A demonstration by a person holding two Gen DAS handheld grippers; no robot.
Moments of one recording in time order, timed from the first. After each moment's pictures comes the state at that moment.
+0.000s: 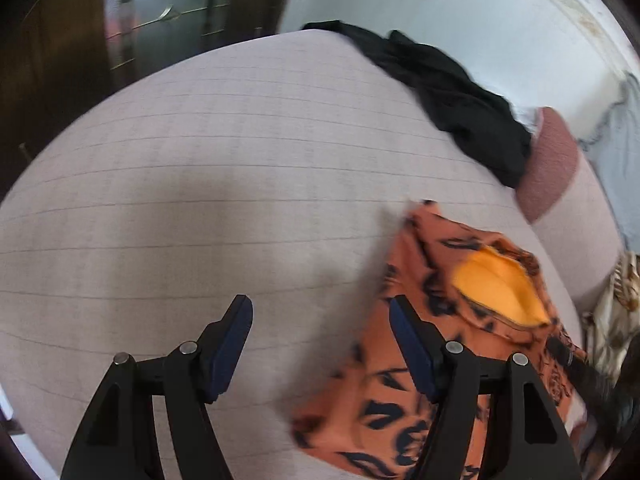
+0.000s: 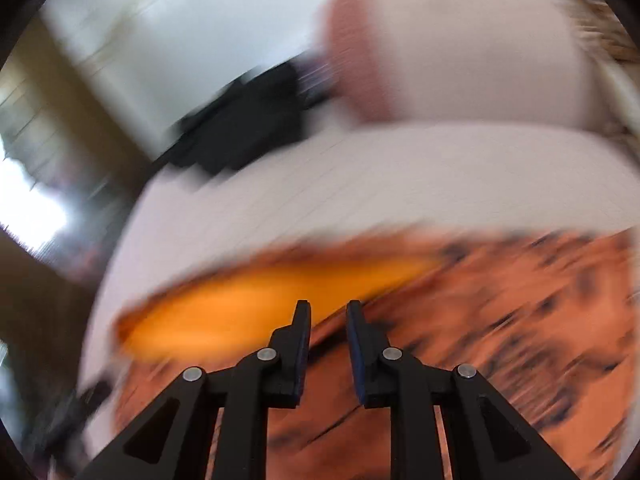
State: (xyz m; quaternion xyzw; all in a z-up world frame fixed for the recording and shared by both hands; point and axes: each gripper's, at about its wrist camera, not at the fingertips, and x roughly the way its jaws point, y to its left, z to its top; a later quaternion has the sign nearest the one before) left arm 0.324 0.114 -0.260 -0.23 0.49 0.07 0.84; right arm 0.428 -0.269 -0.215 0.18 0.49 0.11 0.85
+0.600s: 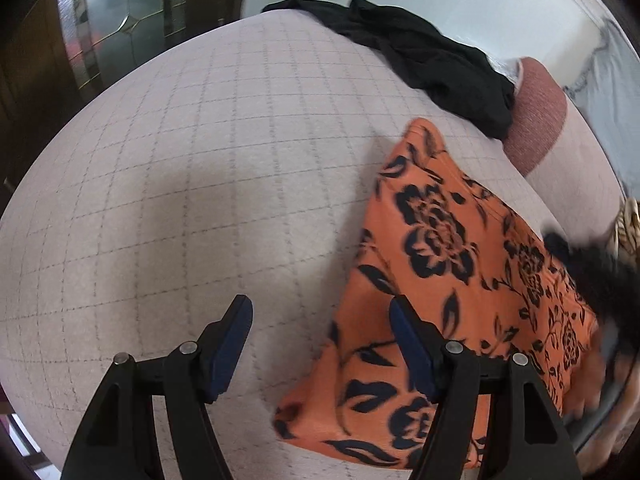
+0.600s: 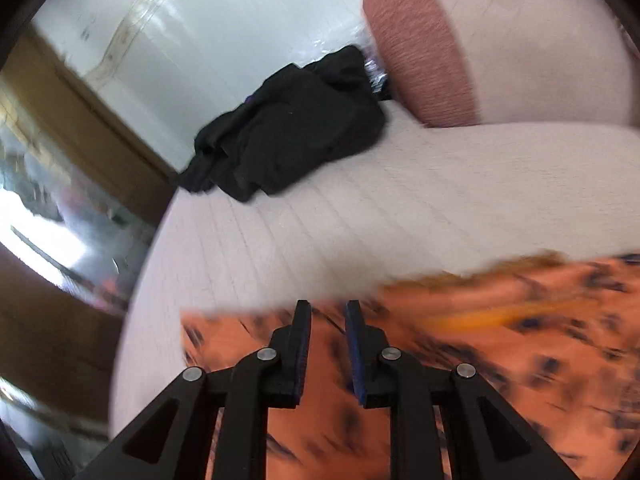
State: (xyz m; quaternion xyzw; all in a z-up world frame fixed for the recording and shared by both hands) left arm 0.341 0.063 -0.265 -0.16 0.52 0.02 0.84; right arm 0.495 -0.234 -0.217 0.21 0.46 0.06 0.86
